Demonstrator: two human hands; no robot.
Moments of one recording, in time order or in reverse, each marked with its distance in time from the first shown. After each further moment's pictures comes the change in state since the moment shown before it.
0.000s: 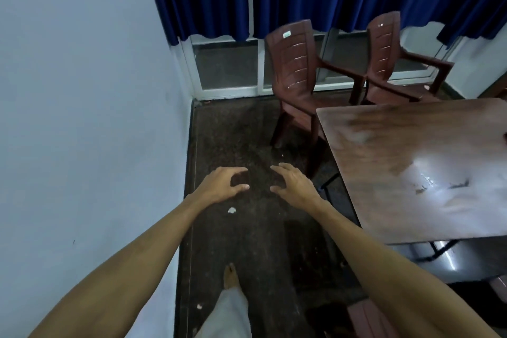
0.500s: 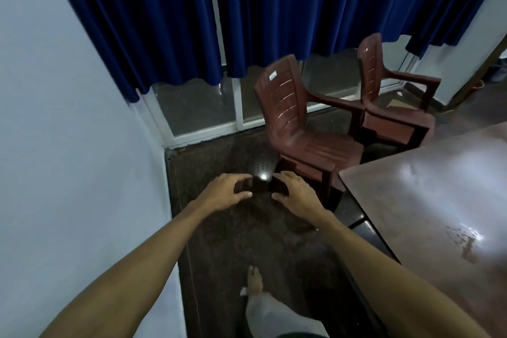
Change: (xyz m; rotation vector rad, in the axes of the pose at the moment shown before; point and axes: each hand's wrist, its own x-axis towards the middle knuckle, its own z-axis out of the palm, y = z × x) left_hand 0.364 -0.101 -0.186 0.072 -0.143 0.236; right_hand 0.359 -0.025 -0.072 0.074 0.124 0.181
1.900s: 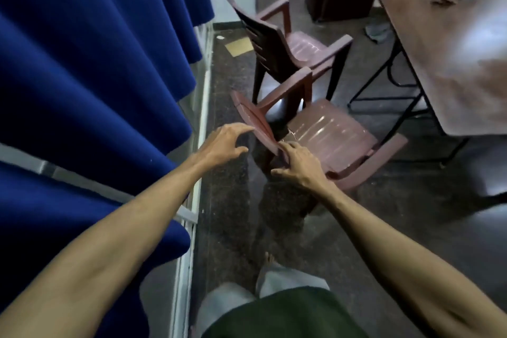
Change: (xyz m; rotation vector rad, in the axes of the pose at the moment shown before) left_hand 0.831 -0.148 -0.289 0.312 -0.510 1.208; right_hand 0.693 -0.033 -0.039 0.167 0.511 1.138
